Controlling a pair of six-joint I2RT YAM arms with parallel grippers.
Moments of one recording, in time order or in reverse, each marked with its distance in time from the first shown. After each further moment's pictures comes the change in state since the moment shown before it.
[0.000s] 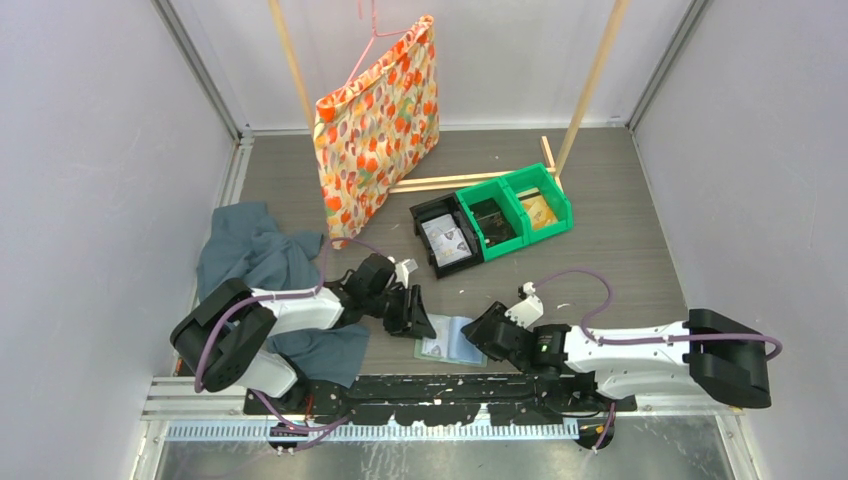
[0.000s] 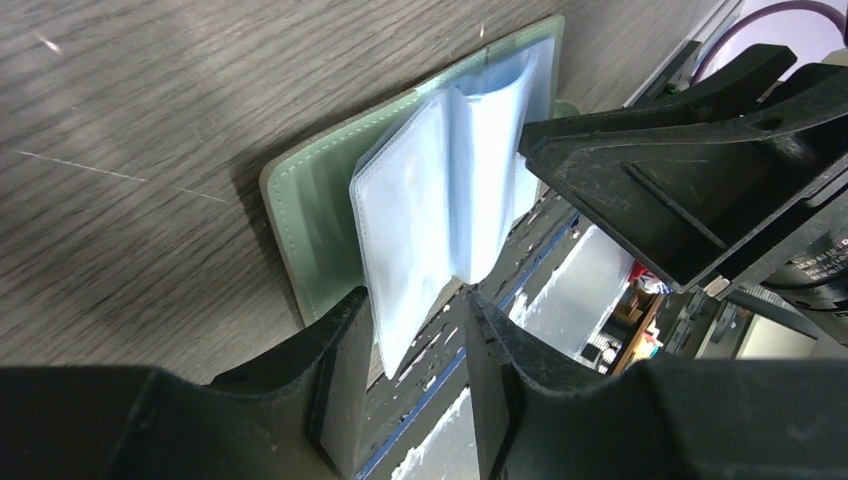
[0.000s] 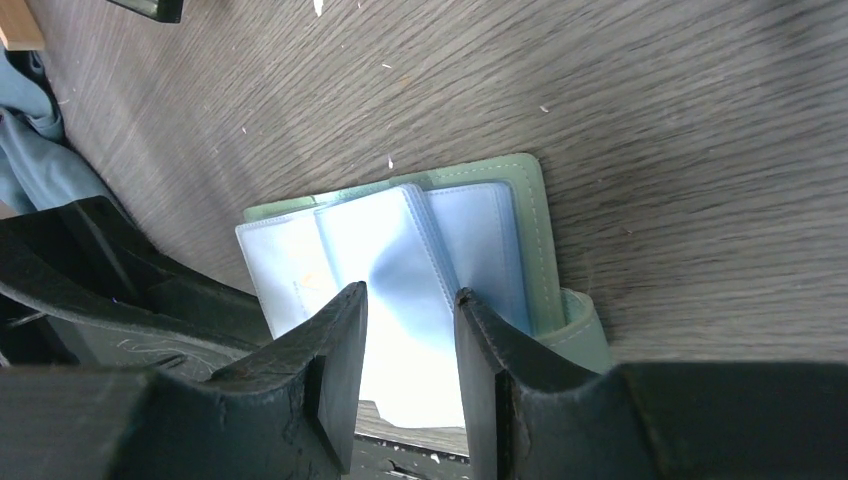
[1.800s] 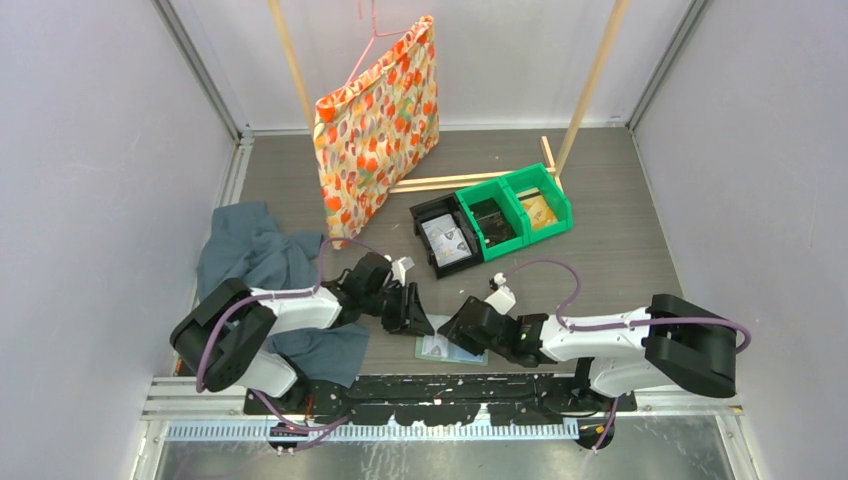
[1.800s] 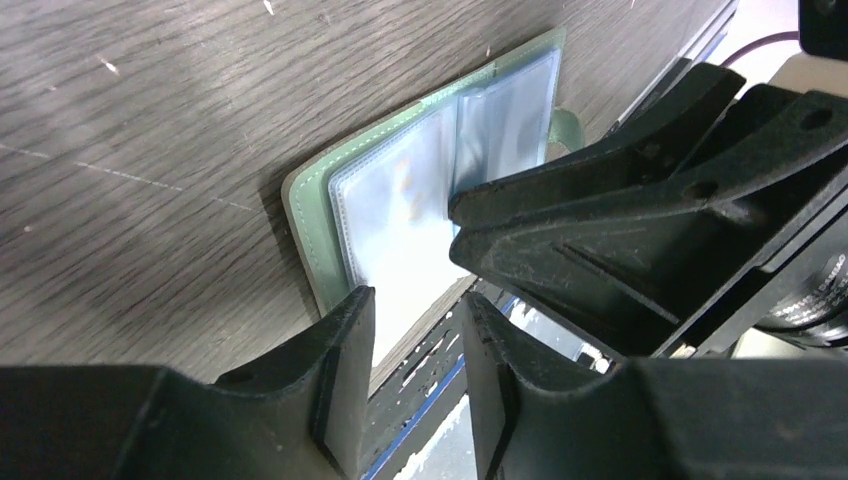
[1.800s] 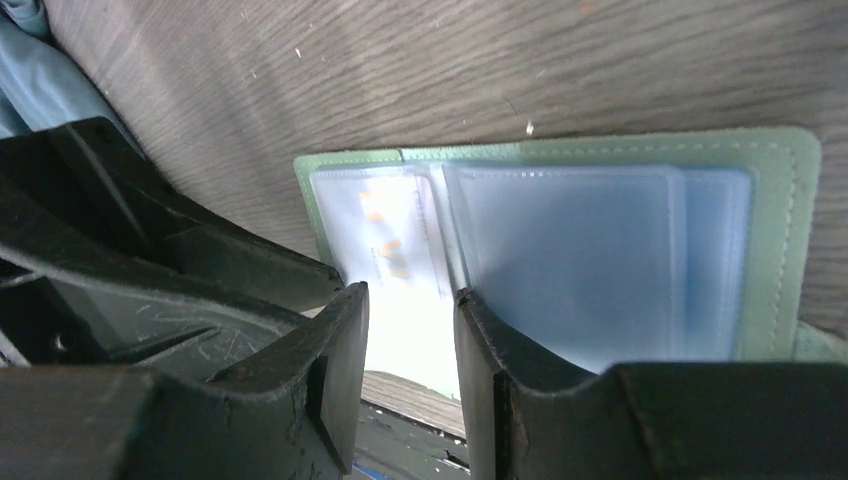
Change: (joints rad) left arm 0.028 -0.018 -0.011 0.010 -0.004 -0.002; right arm -0.096 0.203 0.071 0.252 -0.226 -0.165
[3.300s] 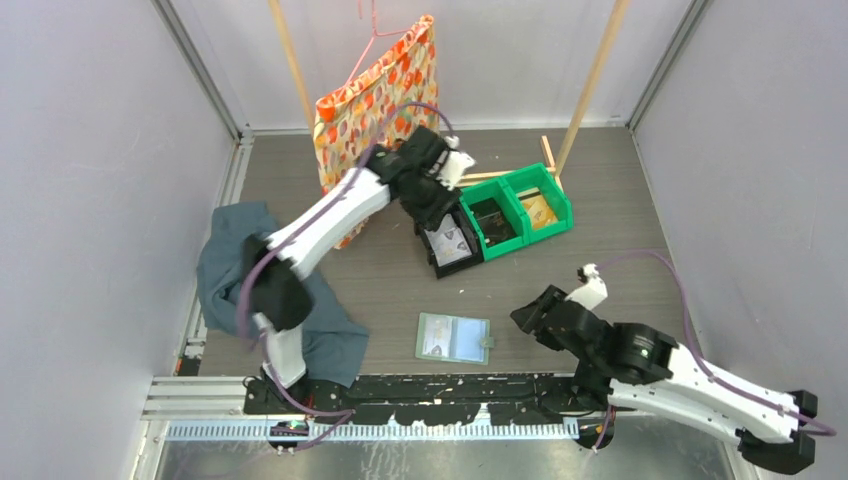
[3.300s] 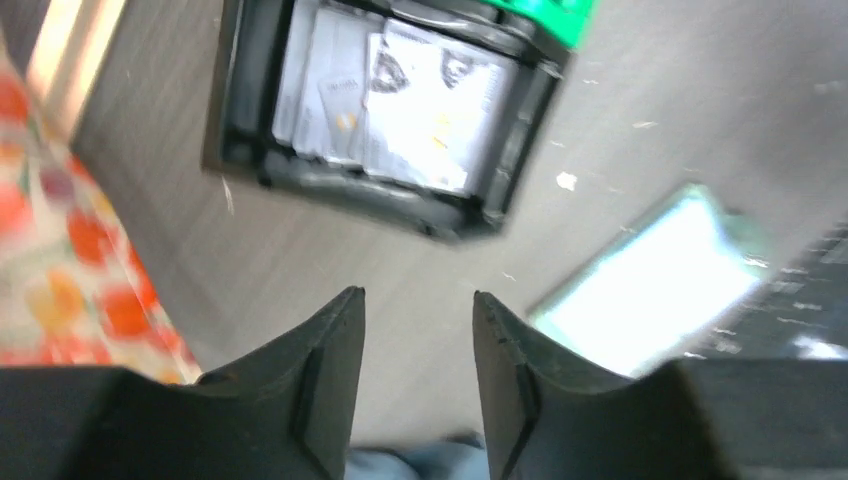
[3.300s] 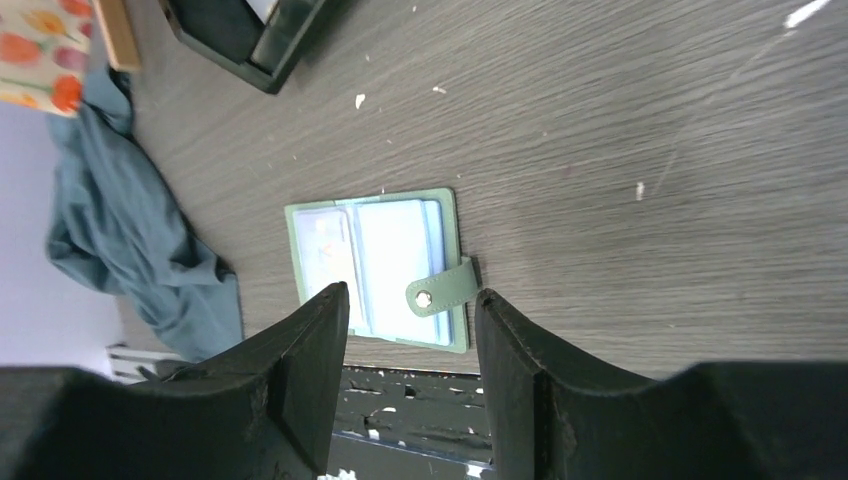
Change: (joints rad) left arm 0.018 0.593 1.529 -1.214 -0.460 1.066; right arm -0.078 -0.933 0.105 -0.993 0.214 -0.157
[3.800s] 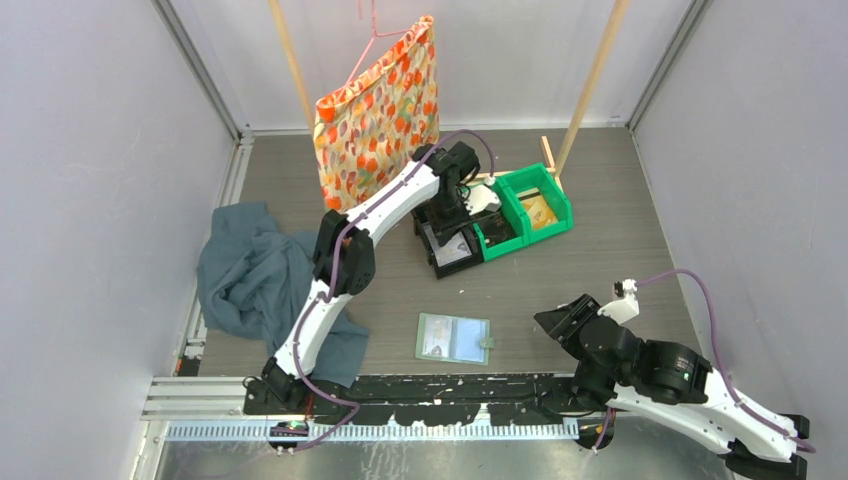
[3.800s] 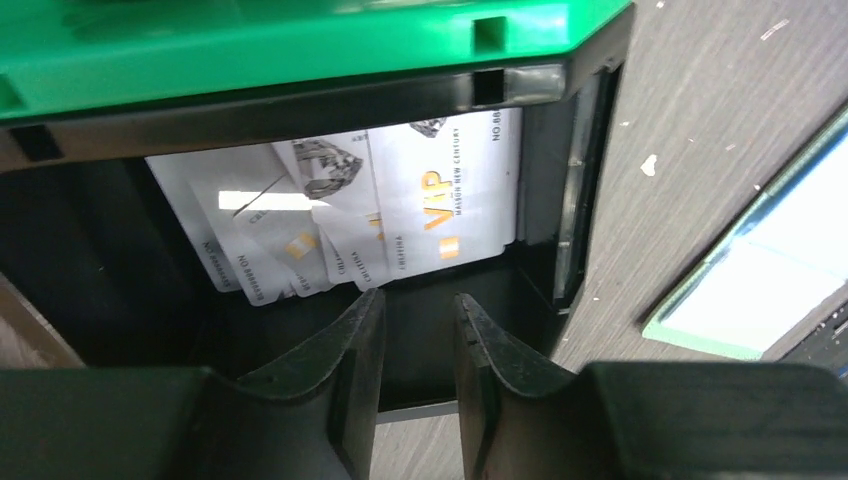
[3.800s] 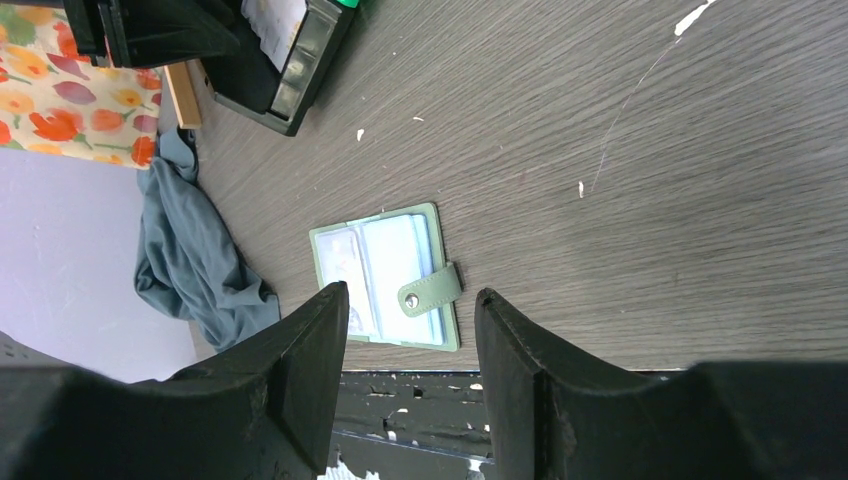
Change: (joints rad) left arm 0.004 0.402 0.345 -0.245 0.132 0.332; right arm 0.000 -0.239 -0.002 -0.181 0.044 0.086
